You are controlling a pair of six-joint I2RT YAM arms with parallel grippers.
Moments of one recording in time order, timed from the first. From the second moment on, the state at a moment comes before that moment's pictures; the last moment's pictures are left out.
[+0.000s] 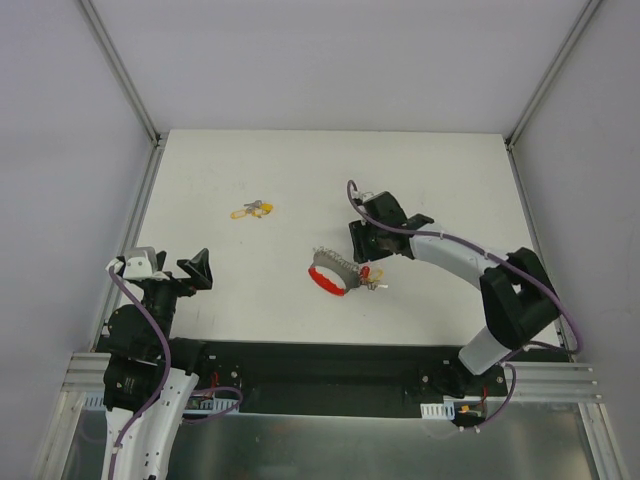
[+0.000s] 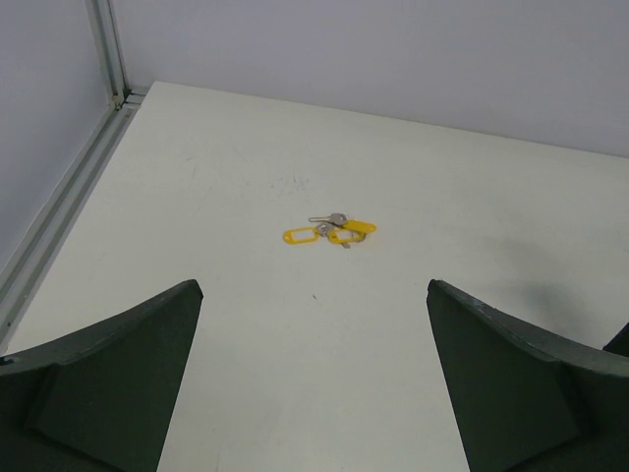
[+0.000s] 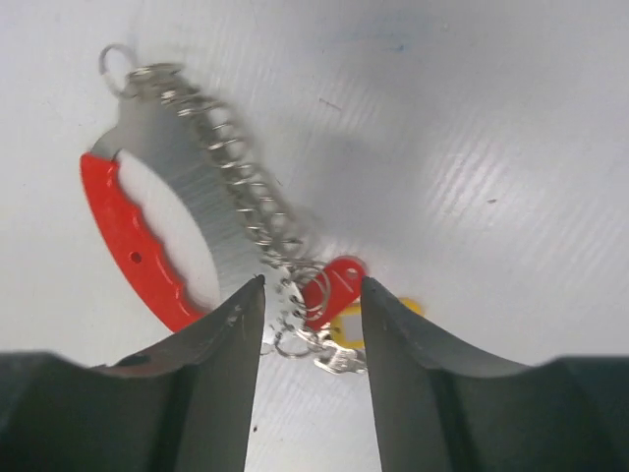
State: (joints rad) left arm -0.17 0.00 0.55 -0.51 -0.15 -0.18; right arm 0.62 1.64 1.04 -0.42 -0.04 0.27
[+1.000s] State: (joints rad) left arm -0.17 0.08 0.55 -0.51 -0.02 -0.17; right arm 0.92 1.51 0.84 -0.23 0.27 0.34
